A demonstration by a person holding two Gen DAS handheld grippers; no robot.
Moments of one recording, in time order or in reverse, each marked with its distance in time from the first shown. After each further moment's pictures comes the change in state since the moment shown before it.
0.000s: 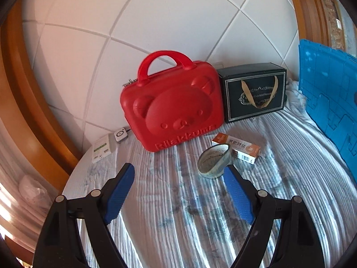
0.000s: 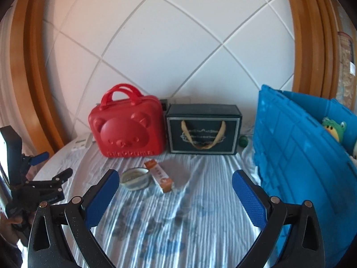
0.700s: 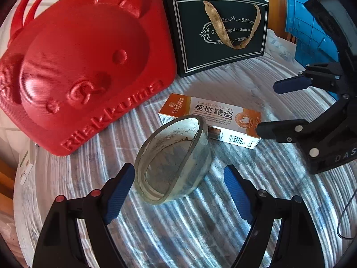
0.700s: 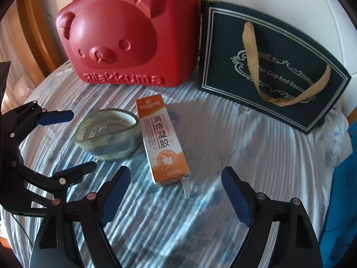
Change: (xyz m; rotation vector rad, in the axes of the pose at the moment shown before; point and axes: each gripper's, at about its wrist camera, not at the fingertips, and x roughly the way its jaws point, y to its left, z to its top) left arm 0.205 -0.054 -0.005 0.185 0.243 -0.341; right arm 0.296 0.003 -0.046 -0.222 0.459 0.161
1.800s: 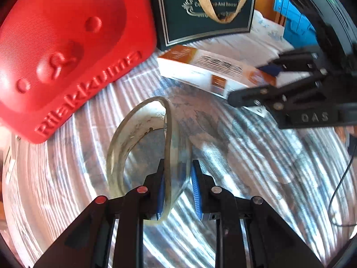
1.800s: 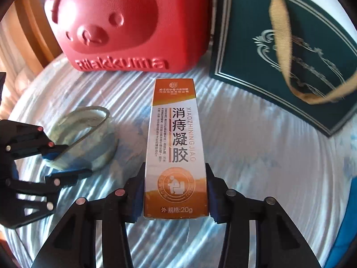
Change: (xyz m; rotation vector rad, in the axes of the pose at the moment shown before) left arm 0.008 -0.009 -0.026 0.018 0.098 -0.094; right arm 0.042 -0.012 0.005 -0.011 0.049 0.049
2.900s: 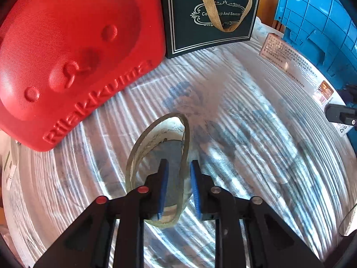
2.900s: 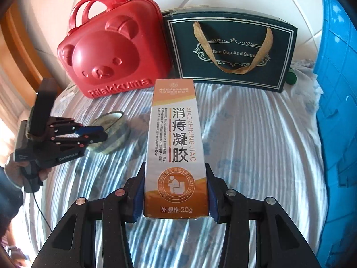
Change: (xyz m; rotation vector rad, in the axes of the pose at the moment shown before) left arm -0.017 0.031 0.024 0.023 0.009 -0.047; right arm -0.094 -0.012 -0.061 0.228 -0.115 -0.001
